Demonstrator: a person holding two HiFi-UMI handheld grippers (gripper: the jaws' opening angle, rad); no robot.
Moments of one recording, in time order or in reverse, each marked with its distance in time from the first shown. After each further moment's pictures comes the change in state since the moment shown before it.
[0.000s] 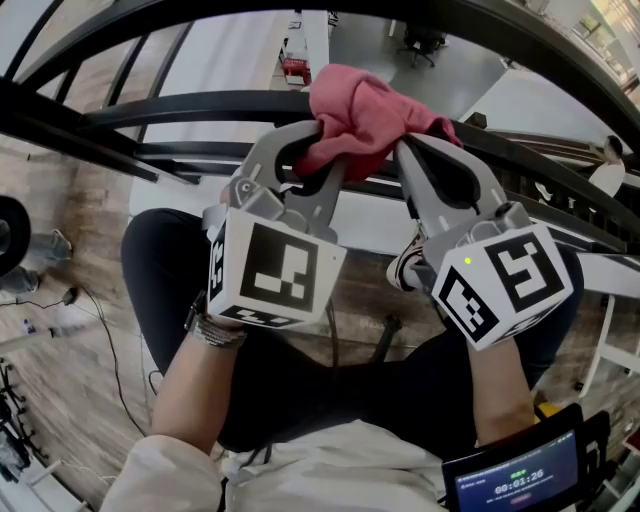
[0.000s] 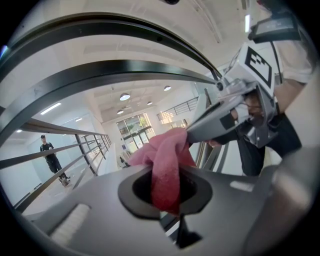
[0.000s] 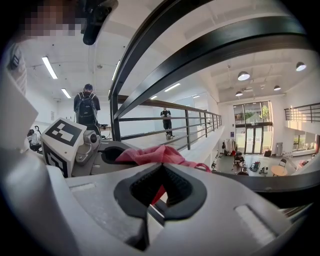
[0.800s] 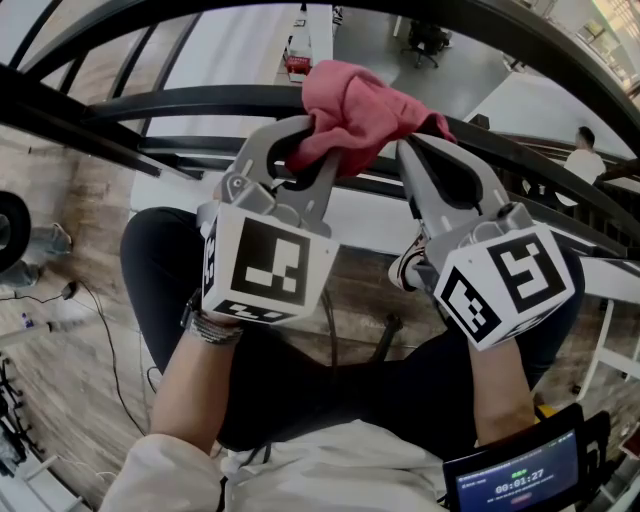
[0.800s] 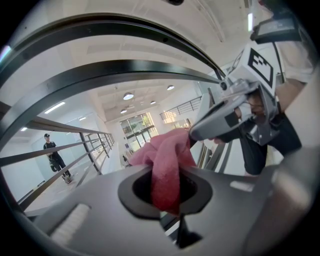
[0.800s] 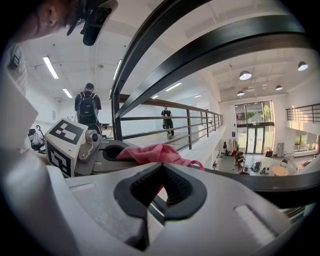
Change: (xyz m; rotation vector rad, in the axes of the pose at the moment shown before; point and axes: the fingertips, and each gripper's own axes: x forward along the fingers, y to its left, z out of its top) left arm -0.008 0.016 -0.005 0.002 0.002 0.028; right arm 0.005 0.007 0.001 -0.006 0.008 0.014
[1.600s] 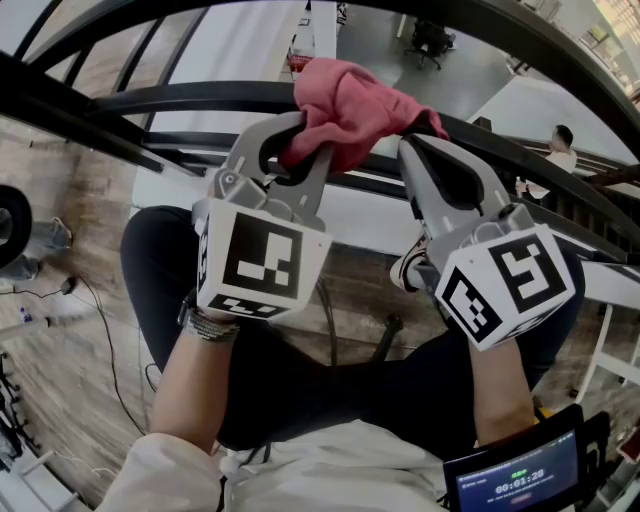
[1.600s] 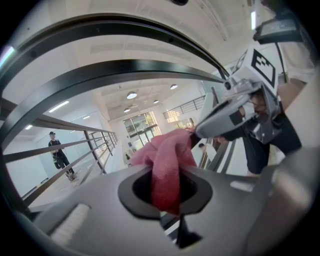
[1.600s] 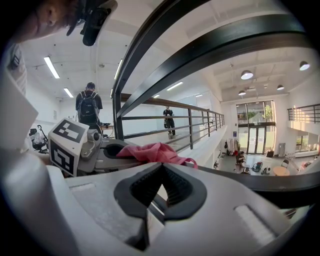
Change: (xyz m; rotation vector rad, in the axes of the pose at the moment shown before) left arm -0.007 0.014 -0.009 -0.017 0.012 0.032; right arm 0.004 0.006 0.000 -0.005 0.006 0.011
